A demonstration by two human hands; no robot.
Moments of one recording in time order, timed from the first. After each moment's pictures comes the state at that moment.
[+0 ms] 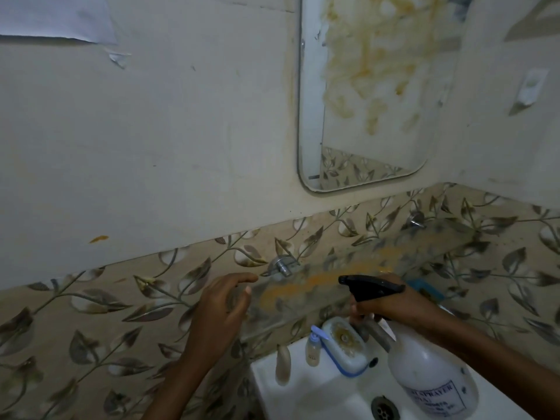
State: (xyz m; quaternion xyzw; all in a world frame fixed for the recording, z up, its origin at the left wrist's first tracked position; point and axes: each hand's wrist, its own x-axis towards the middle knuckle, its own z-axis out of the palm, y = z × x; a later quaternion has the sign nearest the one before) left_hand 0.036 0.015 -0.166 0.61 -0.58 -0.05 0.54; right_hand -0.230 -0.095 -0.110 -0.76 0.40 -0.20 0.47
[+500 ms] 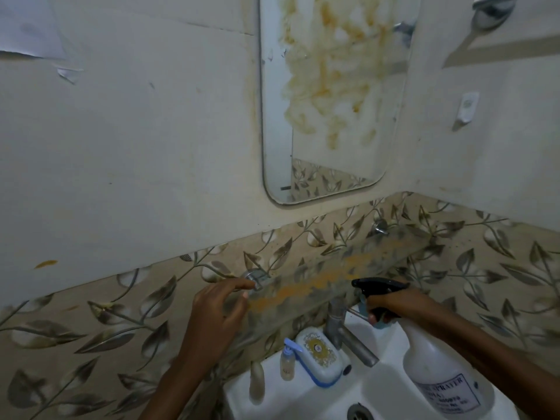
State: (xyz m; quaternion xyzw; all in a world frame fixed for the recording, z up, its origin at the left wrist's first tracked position) left_hand 0.012 -0.015 -0.156 0.58 -0.61 -0.05 0.54; right_hand -0.283 -0.122 -0.120 -0.66 0.51 -0.26 0.49
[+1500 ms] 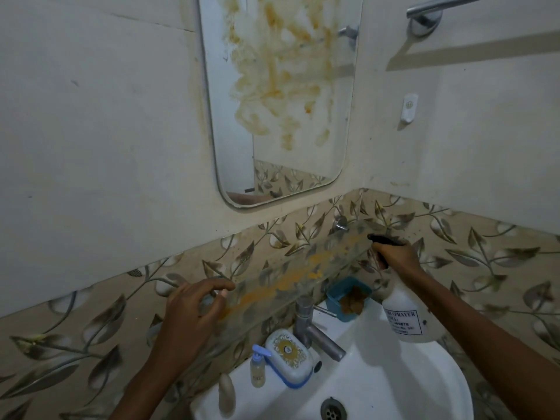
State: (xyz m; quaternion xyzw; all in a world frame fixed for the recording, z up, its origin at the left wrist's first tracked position) left_hand 0.000 -0.037 -0.144 0.56 -0.65 -0.06 0.52; right_hand -0.343 -0.209 -0.119 -0.51 0.63 -0.48 0.34
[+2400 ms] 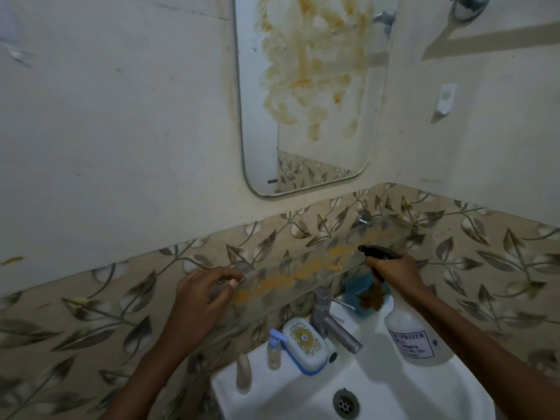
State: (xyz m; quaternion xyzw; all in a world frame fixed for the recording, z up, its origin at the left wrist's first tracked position) left_hand 0.015 -0.019 -0.146 0.57 -0.64 -0.06 0.51; right_hand -0.299 -0.178 -0.139 -0.58 0.61 -0.42 0.35
